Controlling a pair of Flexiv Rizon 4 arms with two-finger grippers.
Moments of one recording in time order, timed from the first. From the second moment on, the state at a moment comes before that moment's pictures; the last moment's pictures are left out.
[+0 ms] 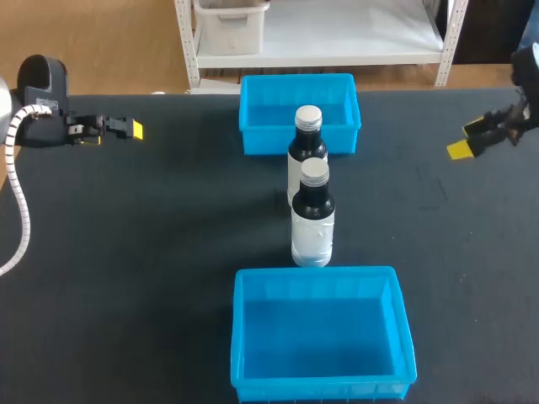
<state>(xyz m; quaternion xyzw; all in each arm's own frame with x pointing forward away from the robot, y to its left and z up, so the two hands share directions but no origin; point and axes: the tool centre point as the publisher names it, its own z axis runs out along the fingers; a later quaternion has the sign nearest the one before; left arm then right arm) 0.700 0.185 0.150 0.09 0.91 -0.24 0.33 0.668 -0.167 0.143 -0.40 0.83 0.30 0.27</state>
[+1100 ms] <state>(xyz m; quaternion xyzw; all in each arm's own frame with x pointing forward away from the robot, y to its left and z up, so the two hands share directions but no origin) 0.700 0.185 0.150 0.09 0.91 -0.24 0.33 0.616 -0.127 0.131 -0.59 0.68 0.35 0.27</state>
